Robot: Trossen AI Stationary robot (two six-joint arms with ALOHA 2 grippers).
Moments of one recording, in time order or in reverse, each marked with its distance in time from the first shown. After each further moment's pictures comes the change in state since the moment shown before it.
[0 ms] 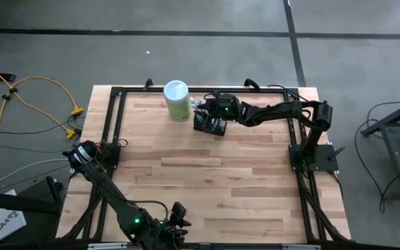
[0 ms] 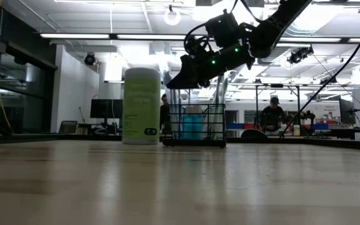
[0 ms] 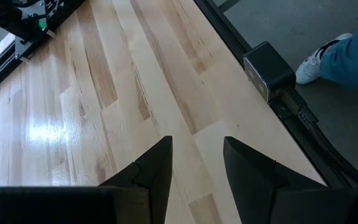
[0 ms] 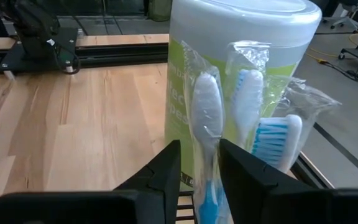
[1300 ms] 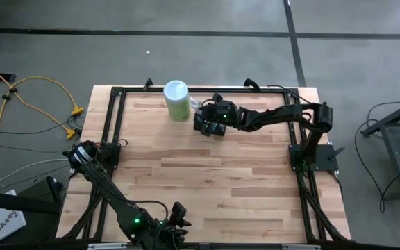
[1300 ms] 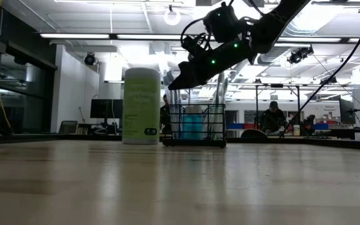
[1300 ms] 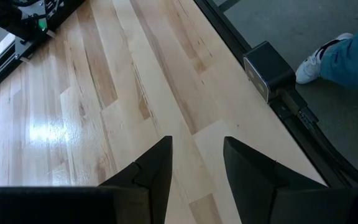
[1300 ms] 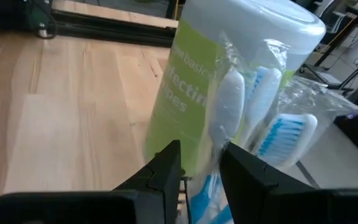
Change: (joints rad) left arm 0.000 0.000 0.000 0.000 0.000 0.001; right arm 0.074 -0.015 0.000 -0.051 0.192 -0.157
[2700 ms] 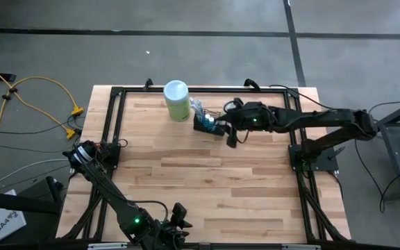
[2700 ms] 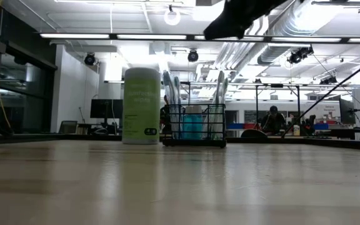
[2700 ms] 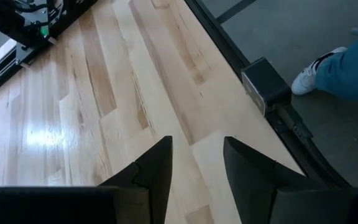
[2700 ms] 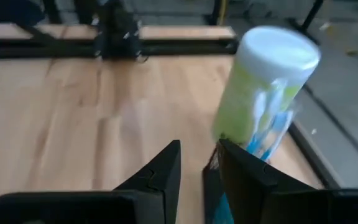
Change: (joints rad) left arm 0.000 0.000 0.000 0.042 0.001 -0.001; right arm 0.158 -0.496 0.001 -0.599 -0.073 0.208
